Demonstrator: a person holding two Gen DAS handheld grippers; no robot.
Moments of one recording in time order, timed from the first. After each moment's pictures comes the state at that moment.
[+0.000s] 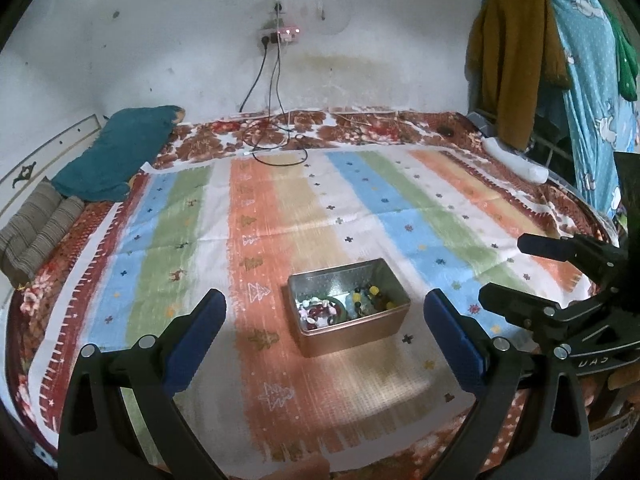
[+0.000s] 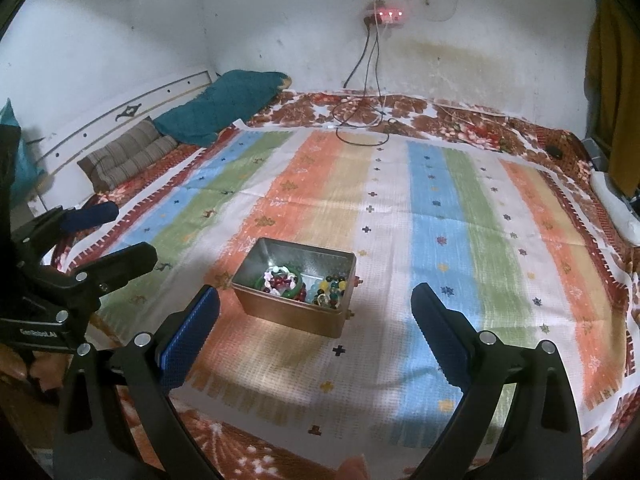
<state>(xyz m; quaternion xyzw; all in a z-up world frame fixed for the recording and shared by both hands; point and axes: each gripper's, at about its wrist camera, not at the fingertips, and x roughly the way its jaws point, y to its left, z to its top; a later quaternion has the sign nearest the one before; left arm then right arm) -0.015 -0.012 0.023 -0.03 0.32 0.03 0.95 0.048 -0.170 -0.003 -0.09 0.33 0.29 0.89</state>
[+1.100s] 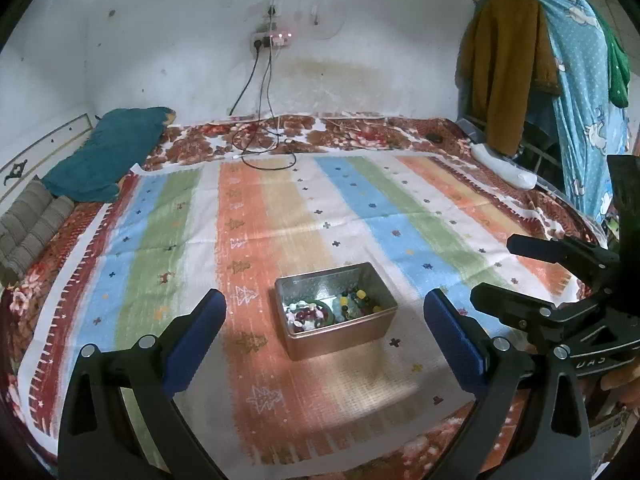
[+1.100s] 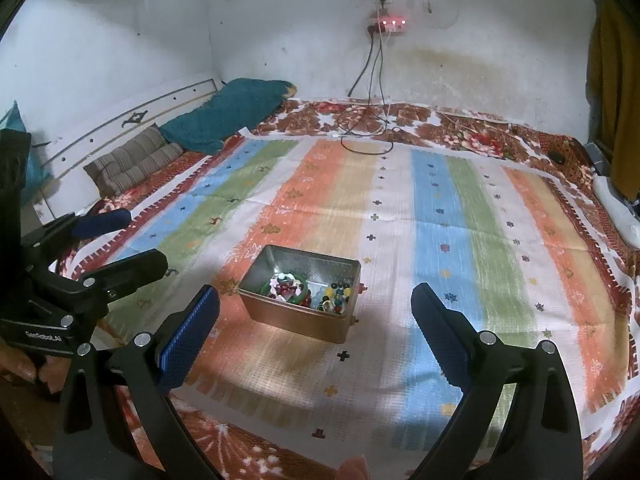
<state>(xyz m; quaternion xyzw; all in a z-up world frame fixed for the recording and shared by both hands) -0.020 -0.015 0.023 -0.04 0.30 0.01 0.95 0.042 -0.170 0.000 -0.08 0.31 0.30 0.90</state>
